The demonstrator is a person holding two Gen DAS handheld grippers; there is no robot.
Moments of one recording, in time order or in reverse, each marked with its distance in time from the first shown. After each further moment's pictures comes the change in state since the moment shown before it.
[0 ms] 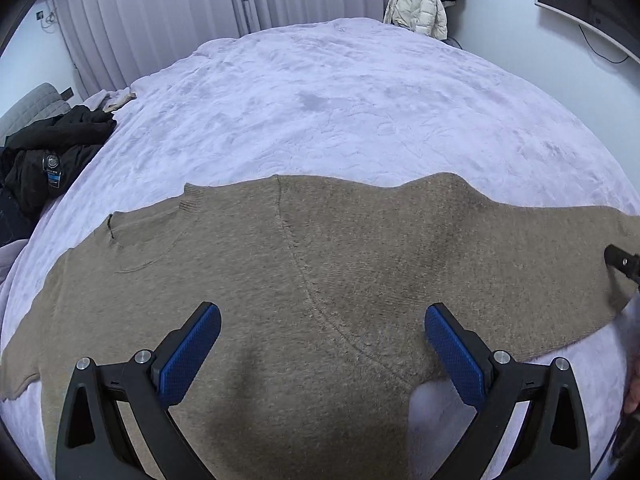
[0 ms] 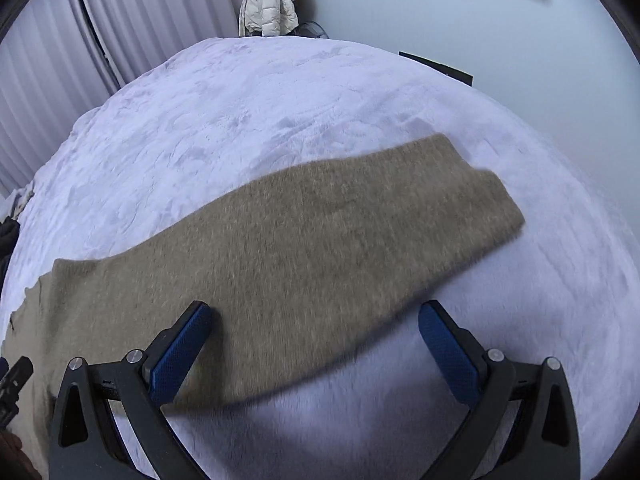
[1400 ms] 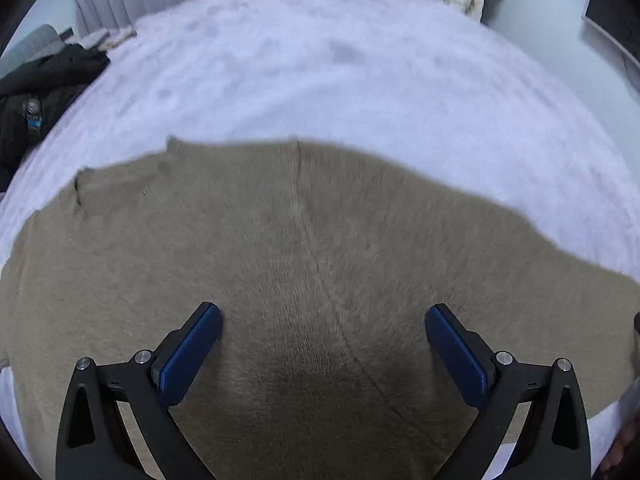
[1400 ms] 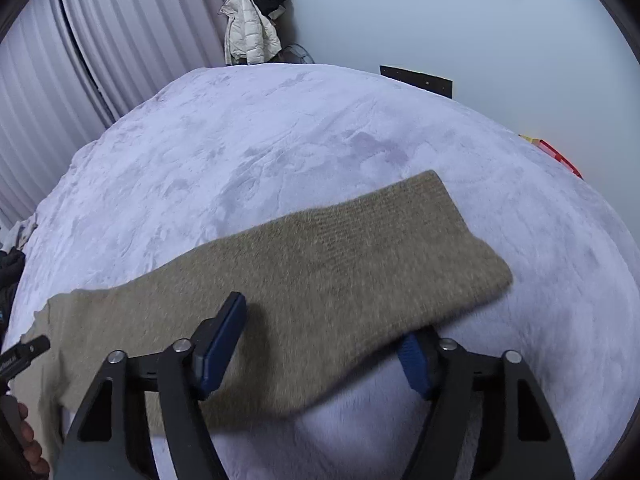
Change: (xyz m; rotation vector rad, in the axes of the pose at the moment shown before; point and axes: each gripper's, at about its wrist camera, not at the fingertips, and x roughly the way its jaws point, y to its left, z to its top) left arm 0.073 0.020 0.018 -0.115 0.225 -0.058; right arm -0.018 -0.029 -0.019 0.091 -0.080 -0.004
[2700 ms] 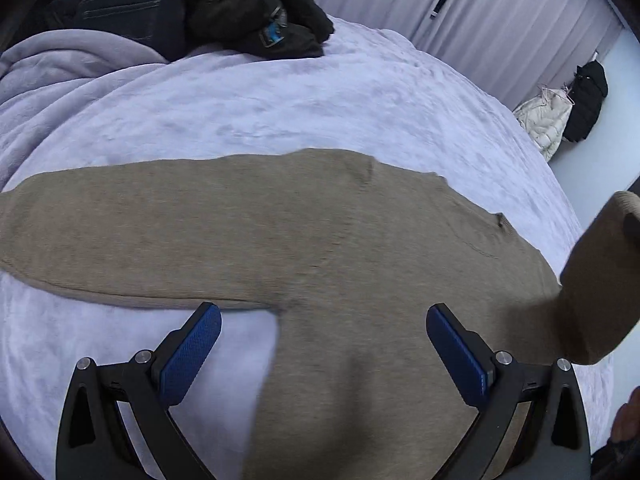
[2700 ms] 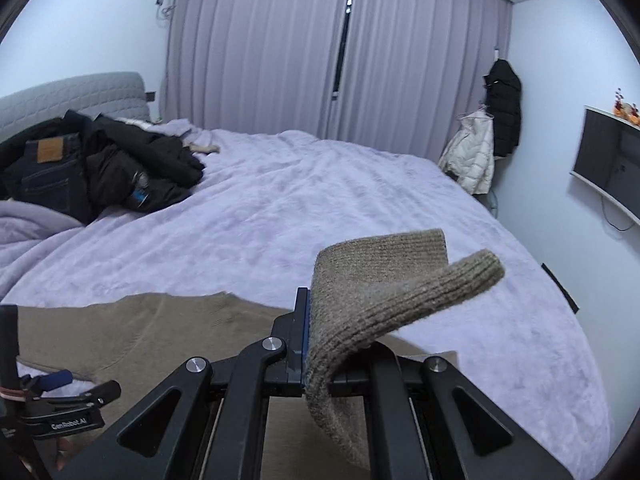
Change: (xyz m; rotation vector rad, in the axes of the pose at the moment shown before) left arm -0.107 0.380 -0.136 -0.453 -0.226 -0.083; right arm -0.179 0.465 -0.139 -0.722 -0.280 0.300
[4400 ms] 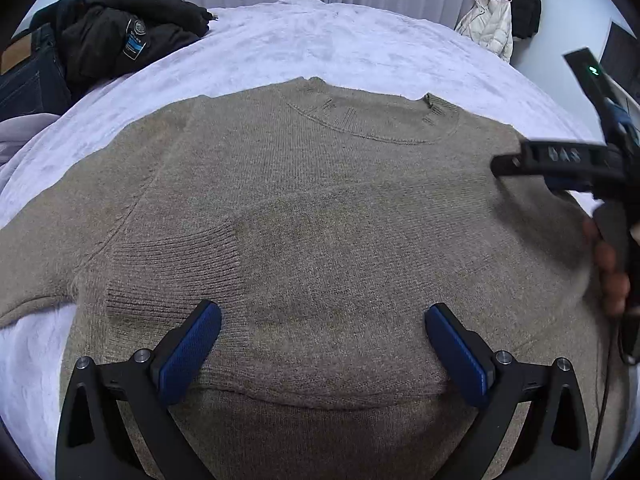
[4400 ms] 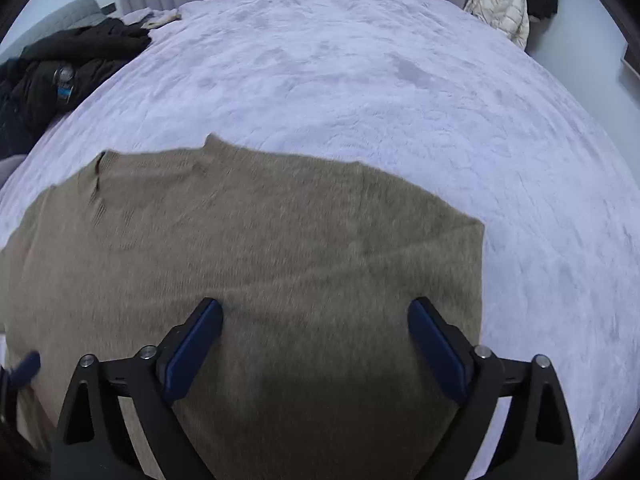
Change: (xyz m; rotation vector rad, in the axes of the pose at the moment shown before) left arm 0.079 -0.138 -0.055 0.346 0.058 0.019; right arm 0.199 -0.106 -0.088 0.131 0.525 0.116
